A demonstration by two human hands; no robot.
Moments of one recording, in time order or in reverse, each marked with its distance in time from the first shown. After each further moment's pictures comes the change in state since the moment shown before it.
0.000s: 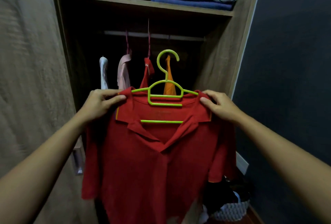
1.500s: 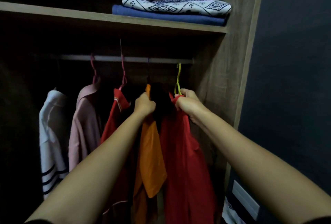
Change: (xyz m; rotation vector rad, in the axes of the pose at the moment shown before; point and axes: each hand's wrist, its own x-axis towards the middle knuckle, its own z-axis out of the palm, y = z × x) left_hand 0.249 0.004 0.199 0.112 0.015 -0.528; right_hand 0.204 0.051 0.008 0.554 0.304 0.398
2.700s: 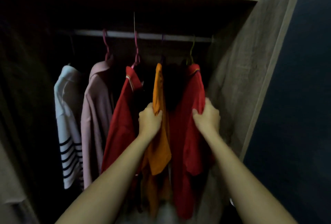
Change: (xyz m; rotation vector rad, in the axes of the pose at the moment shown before) left_hand -0.059 -0.086 0.039 -0.066 0.160 0.051; right_hand -0.029 0.099 0.001 -0.551 0.283 -0.015
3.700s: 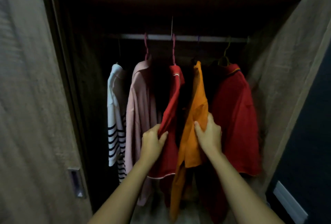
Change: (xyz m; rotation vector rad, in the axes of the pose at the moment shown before) left_hand -0.061 -0.099 -0.054 0.141 0.126 0.219; right_hand -0.075 -0.006 0.057 0.221 -0.113 -0.273
